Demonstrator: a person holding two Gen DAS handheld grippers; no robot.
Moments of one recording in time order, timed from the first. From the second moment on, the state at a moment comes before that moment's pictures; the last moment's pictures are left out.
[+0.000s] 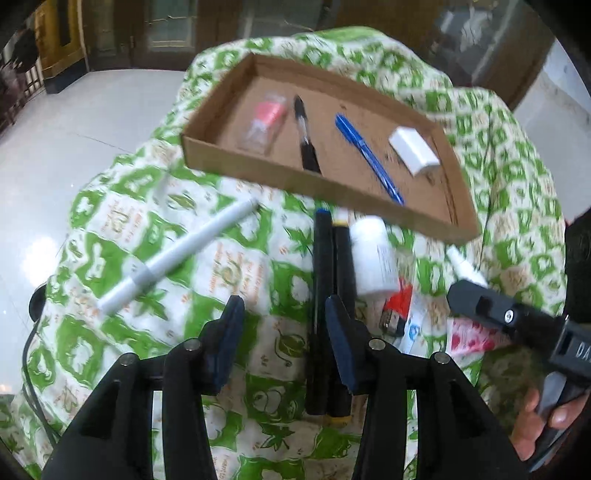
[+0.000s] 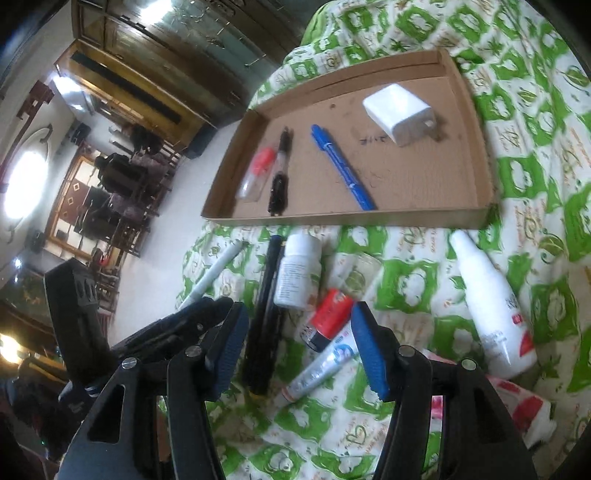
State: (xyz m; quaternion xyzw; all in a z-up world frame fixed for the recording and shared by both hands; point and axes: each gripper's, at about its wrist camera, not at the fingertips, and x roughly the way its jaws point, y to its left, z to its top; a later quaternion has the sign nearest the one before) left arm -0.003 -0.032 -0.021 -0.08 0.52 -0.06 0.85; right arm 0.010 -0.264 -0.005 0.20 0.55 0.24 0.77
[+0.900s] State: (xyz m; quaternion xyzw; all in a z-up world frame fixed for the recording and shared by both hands) left arm -0.008 -0.009 -0.038 -0.14 0.59 -0.04 0.80; right arm -0.001 -0.241 -0.007 0.17 0.56 0.27 0.77
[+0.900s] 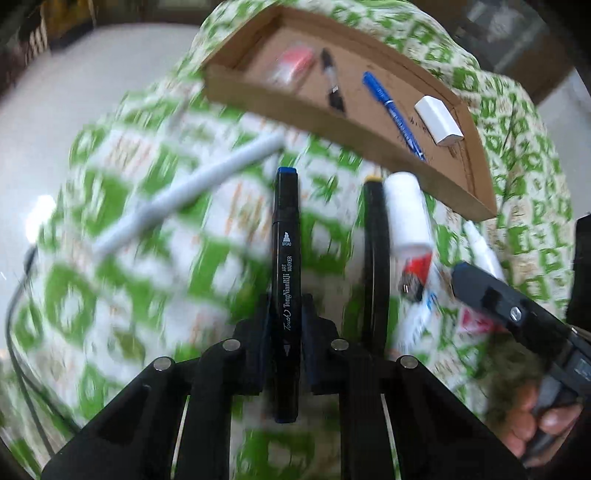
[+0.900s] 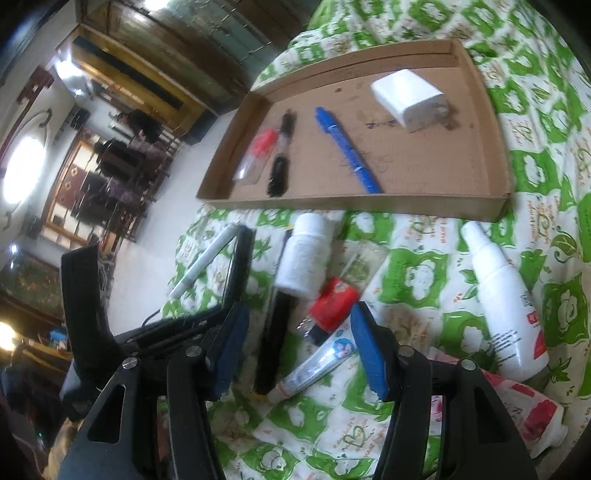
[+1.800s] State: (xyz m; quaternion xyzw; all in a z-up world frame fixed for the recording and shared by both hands) left arm 0.003 -0.029 -0.042 -0.09 0.56 -0.02 0.82; right arm 0.004 -0.195 -0.047 0.12 0.63 0.26 0.72
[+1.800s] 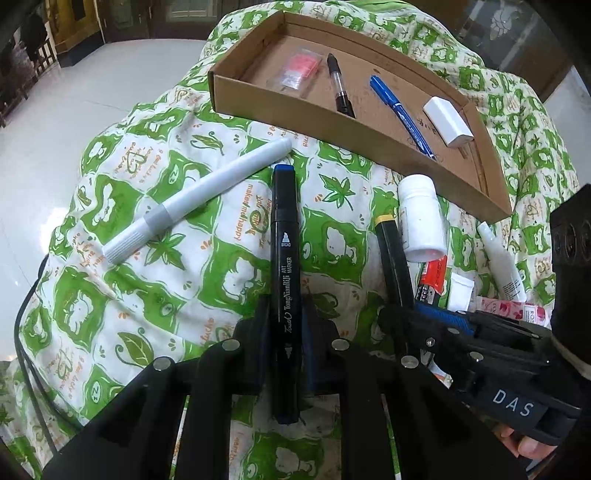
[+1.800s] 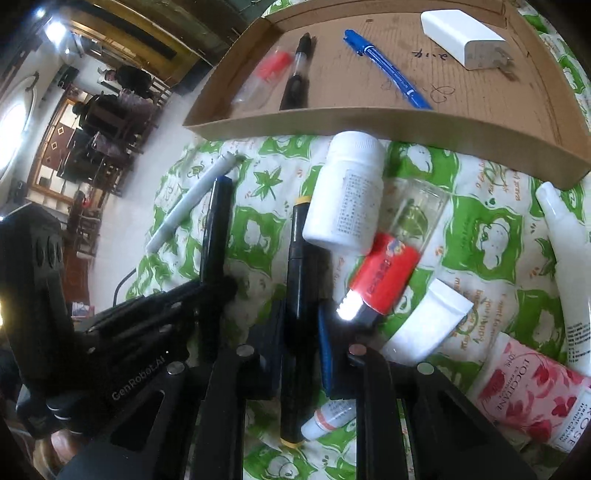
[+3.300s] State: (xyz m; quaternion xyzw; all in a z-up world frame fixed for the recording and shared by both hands) left arm -0.009 -0.019 -0.022 -0.12 0.52 -0.02 0.85; right arm -0.016 -0.210 -0.013 0.12 0.58 0.29 0.75
